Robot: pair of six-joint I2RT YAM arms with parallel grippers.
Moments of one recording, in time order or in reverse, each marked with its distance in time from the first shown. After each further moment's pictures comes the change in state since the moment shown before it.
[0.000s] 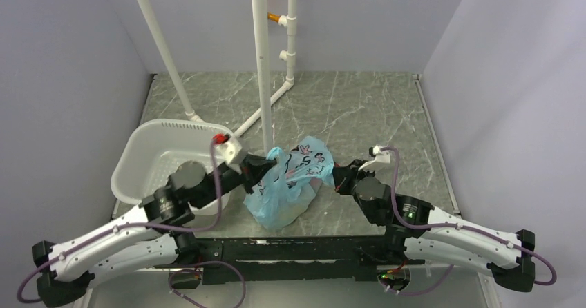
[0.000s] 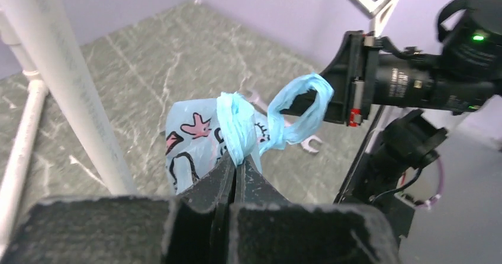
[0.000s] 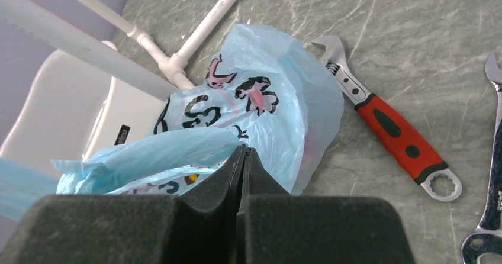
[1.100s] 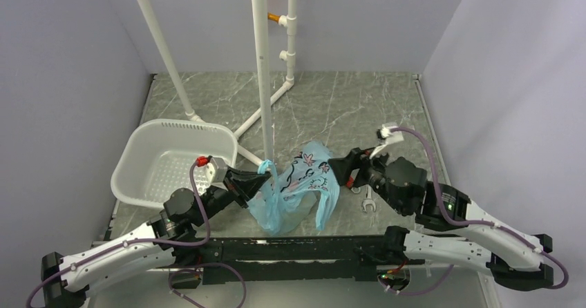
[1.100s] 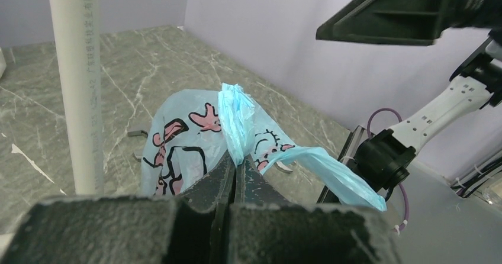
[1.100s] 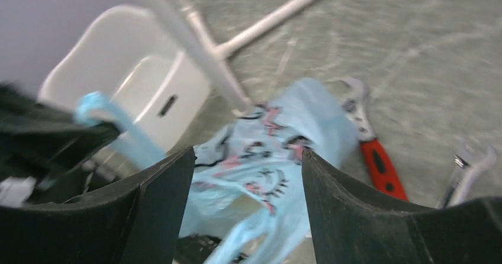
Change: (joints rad) left arm 0.000 -0.340 -0.538 0.500 -0.008 -0.171; right arm -0.003 0.005 0.365 -0.302 -0.113 -0.235
